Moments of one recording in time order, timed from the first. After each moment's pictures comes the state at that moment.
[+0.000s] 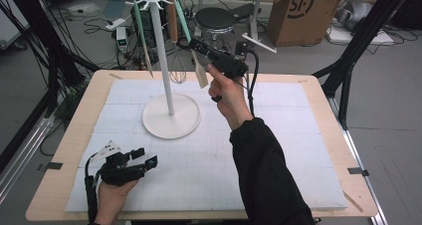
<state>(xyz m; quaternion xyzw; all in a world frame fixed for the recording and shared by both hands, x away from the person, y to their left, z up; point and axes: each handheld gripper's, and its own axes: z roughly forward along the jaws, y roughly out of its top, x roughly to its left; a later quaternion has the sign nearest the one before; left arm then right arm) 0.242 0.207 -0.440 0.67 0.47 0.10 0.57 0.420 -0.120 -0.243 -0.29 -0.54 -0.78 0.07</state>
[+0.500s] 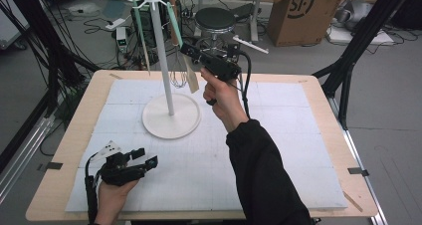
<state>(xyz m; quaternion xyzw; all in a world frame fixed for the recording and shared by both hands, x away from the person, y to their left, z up) 0.242 0.206 -0.440 0.67 0.47 0.10 0.56 0.419 -0.105 -0.248 -0.28 -0.56 -0.77 0.09</state>
